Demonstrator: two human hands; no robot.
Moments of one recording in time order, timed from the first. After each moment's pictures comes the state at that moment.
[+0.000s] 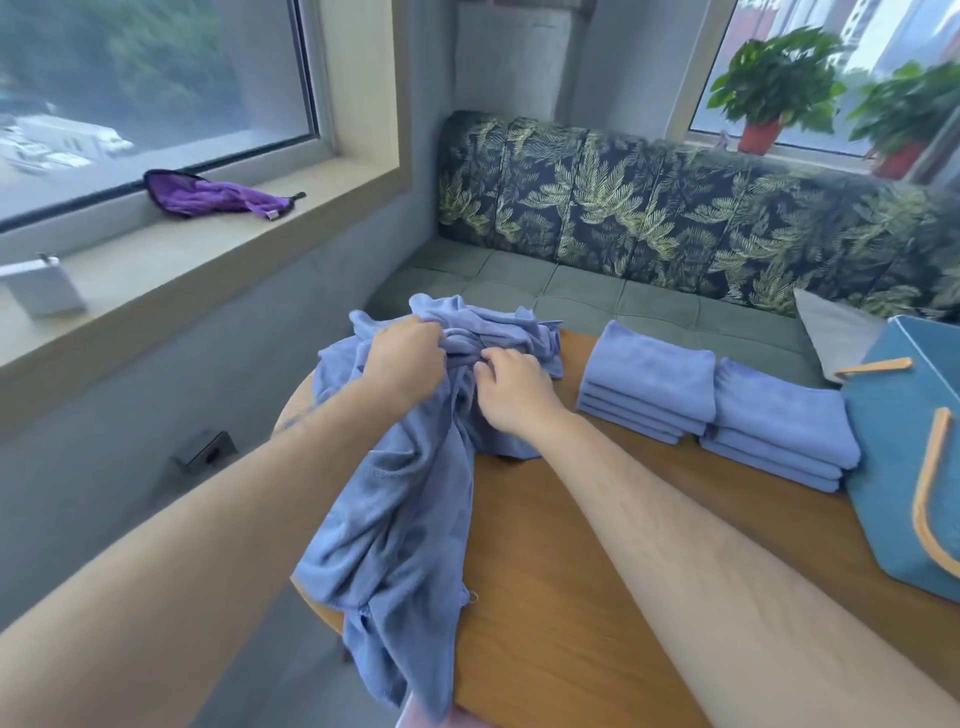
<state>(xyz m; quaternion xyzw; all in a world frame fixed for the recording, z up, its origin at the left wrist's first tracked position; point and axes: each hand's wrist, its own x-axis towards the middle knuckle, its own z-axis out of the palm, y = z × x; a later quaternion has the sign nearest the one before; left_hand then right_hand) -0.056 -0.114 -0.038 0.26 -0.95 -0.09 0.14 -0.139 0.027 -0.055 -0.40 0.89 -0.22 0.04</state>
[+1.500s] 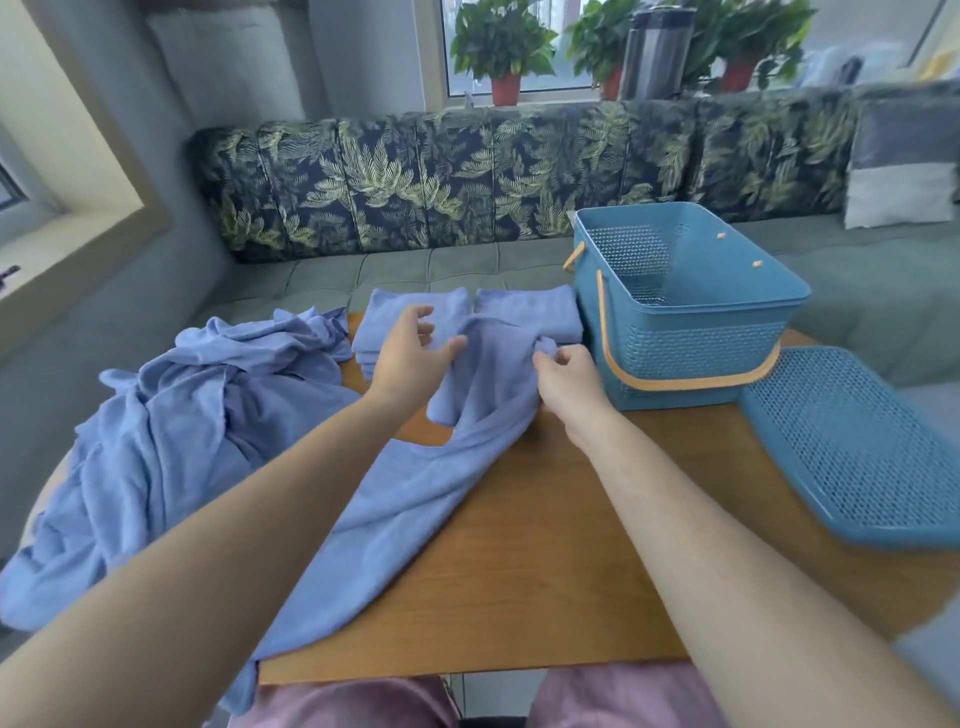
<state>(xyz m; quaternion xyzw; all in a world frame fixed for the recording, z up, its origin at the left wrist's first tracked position) -0.153 0.160 -0.036 0.13 -0.86 -0.47 0.15 -0.193 0.347 -0.067 0.03 0.78 -0.62 0.03</state>
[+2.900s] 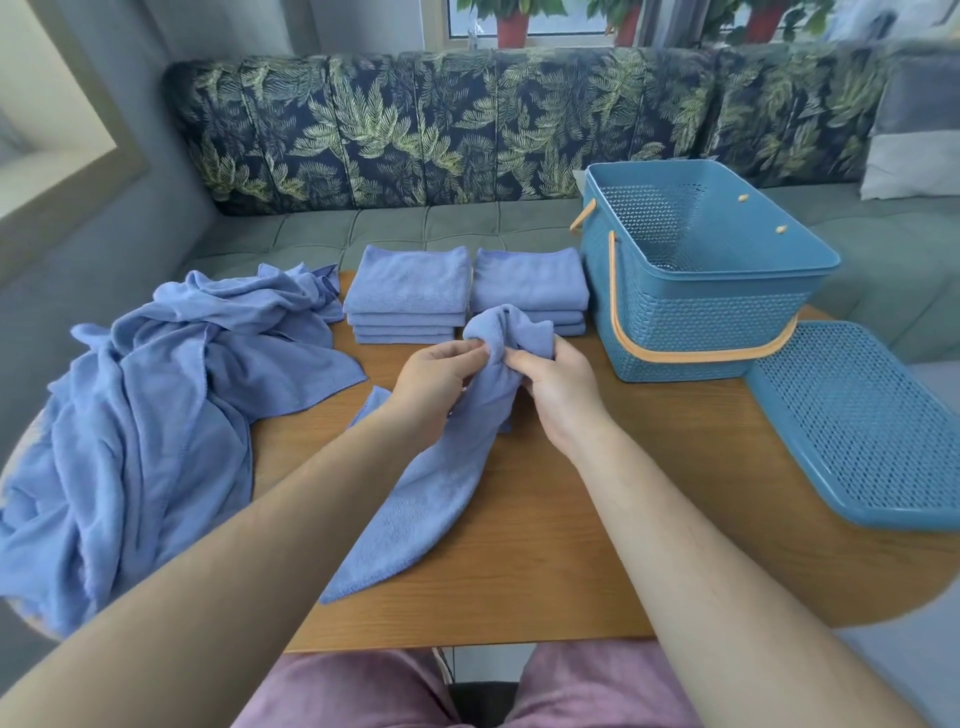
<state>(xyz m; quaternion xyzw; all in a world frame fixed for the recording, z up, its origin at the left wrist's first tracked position) -0.130 0.193 -0.081 0.19 -0.64 -0.74 0.00 -0.168 0.337 -0.094 -0.02 0.61 -0.78 0.10</state>
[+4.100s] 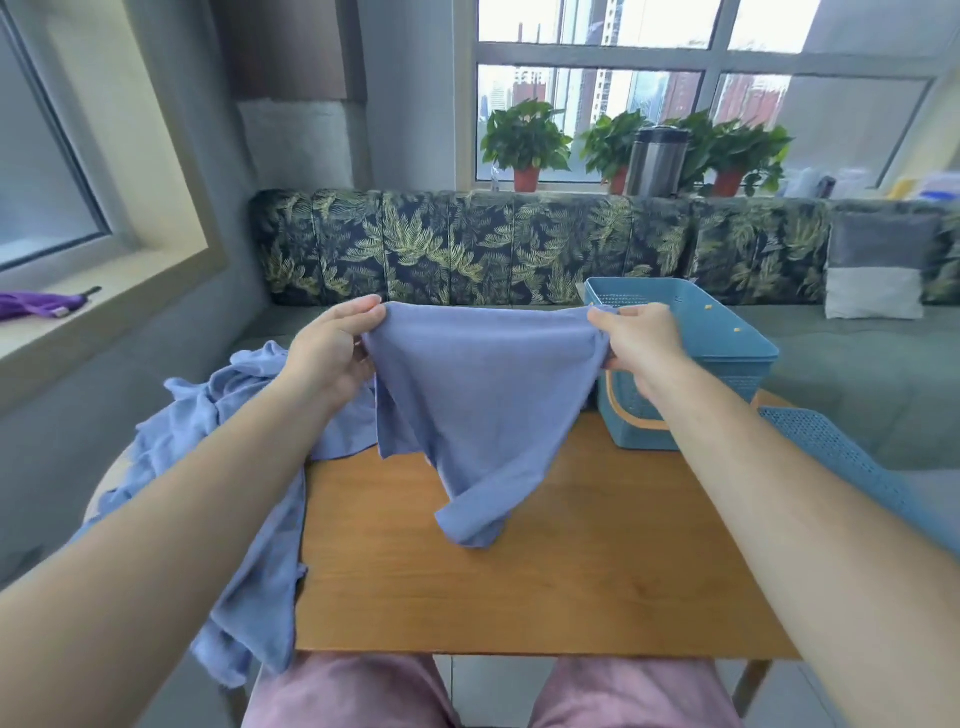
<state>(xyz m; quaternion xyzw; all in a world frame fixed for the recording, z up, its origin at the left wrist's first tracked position) -0.061 0.087 0.046 0.13 -0.55 -0.81 0.19 -0.169 0.391 0.057 0.01 0.78 -0.63 -0.06</state>
